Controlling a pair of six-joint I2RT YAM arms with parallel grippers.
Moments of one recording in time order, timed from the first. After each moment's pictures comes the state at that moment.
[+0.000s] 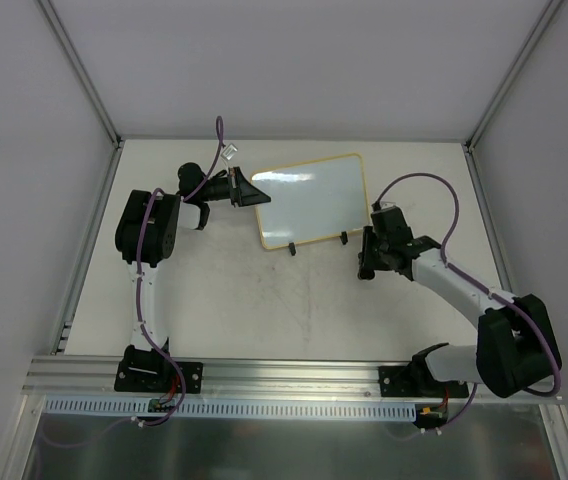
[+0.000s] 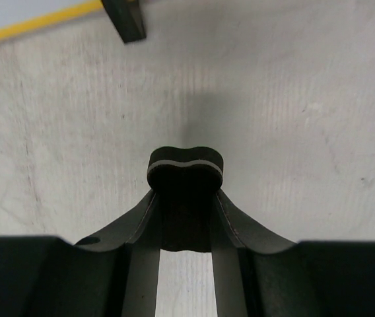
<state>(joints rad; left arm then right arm) -0.15 2.27 1.23 1.17 1.25 -0.91 0.42 1.32 0.78 -0.42 0.12 0.40</state>
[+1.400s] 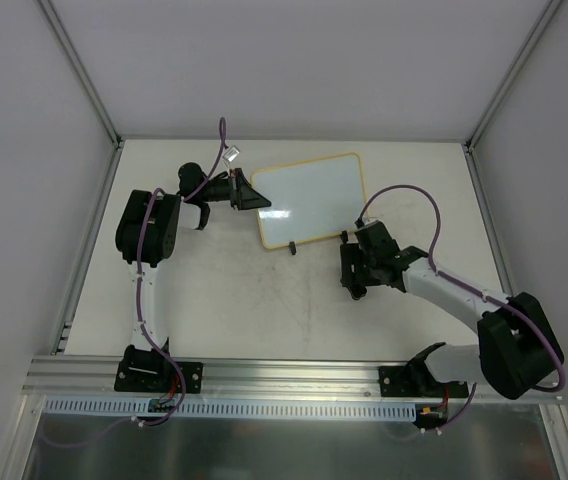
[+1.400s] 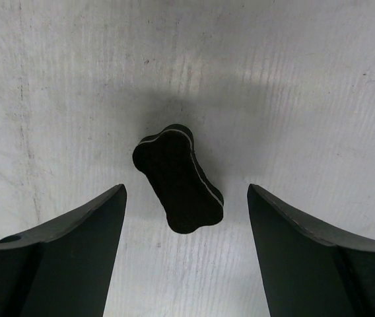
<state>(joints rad) -0.15 2.27 1.23 1.17 1.29 -0.89 0.57 1.31 0.70 -0.44 0.12 0.41</state>
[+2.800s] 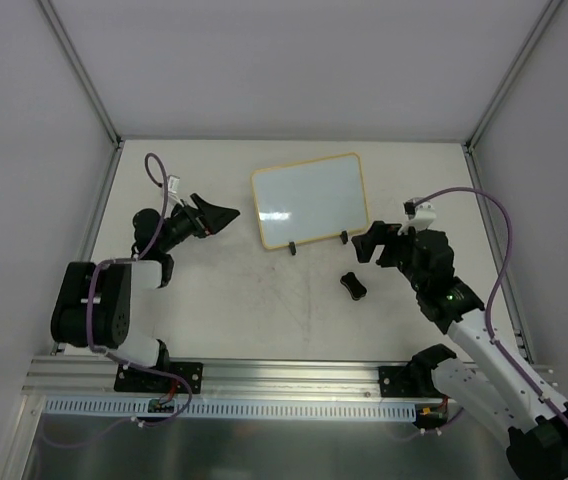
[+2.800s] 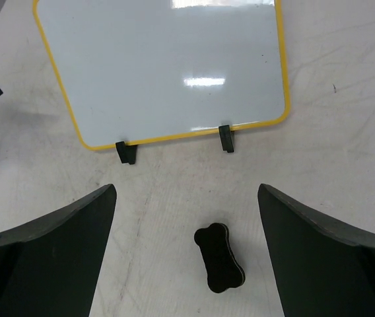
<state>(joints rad) -0.02 1.57 0.48 1.08 0.76 -0.89 0.44 0.79 0.58 -0.13 0.03 0.37</state>
